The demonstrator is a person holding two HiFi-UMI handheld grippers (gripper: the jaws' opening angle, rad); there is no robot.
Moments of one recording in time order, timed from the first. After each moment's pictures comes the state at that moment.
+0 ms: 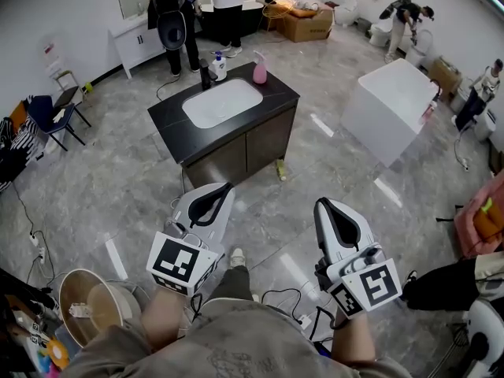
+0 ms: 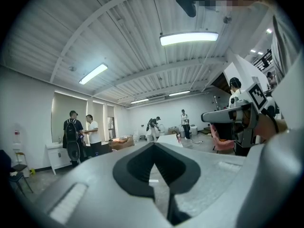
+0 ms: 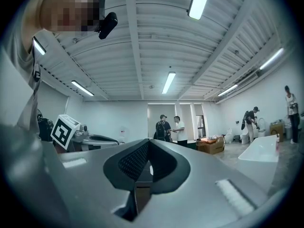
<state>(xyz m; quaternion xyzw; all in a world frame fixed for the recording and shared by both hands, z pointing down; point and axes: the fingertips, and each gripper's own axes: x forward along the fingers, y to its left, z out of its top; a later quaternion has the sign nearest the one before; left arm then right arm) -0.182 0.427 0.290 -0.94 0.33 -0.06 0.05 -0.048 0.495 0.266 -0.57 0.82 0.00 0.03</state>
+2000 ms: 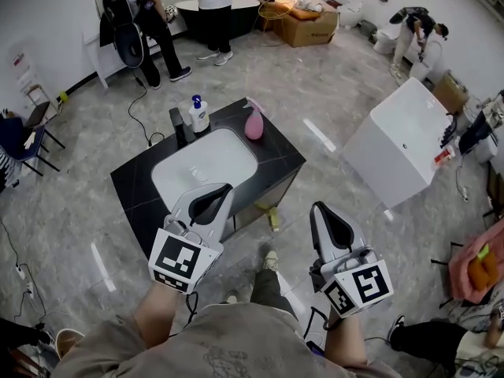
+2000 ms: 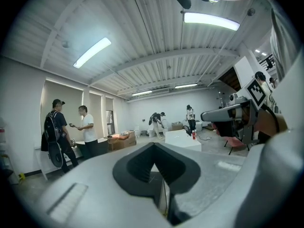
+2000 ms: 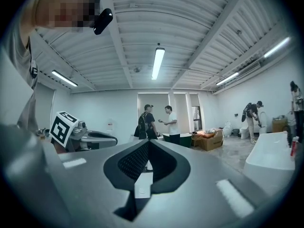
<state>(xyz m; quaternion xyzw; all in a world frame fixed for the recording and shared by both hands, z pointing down) -0.079 -0.044 0.319 -0.94 0.32 -0.09 0.04 0.056 0.027 0.296 -0.59 0.80 -0.04 -0.01</state>
